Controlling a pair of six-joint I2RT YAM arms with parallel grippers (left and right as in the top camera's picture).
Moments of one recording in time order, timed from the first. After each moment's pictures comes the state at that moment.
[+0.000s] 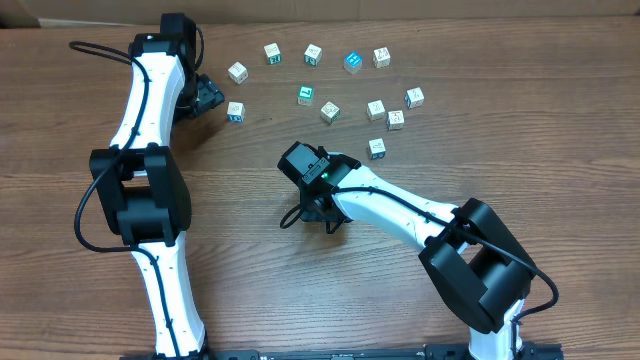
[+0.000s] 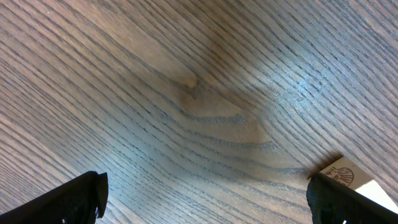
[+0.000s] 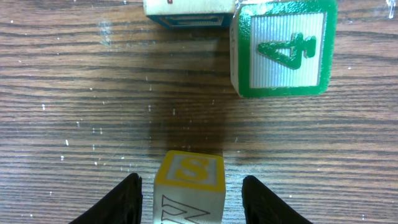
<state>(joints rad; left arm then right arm) 0.03 2.37 2.13 -1.21 -0.19 -0.67 0.80 2.00 1.38 -0.79 0.09 0.83</state>
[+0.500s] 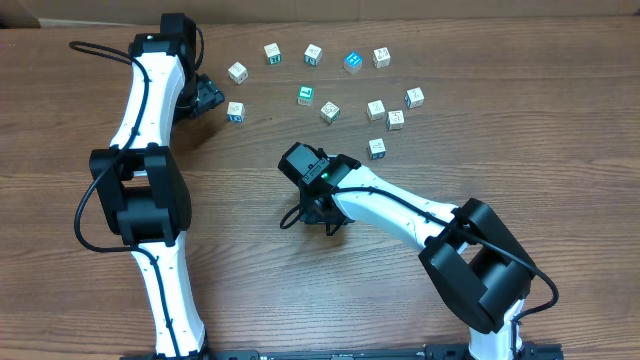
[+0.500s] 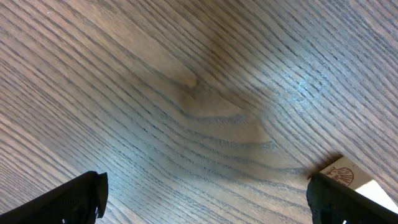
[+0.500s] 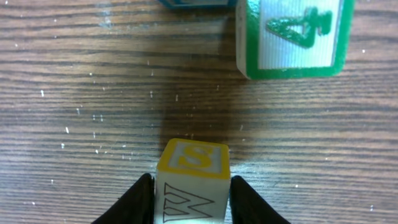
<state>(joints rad) 0.03 2.37 2.13 -1.21 -0.19 -0.67 0.80 2.00 1.38 -0.80 0.06 0.83</state>
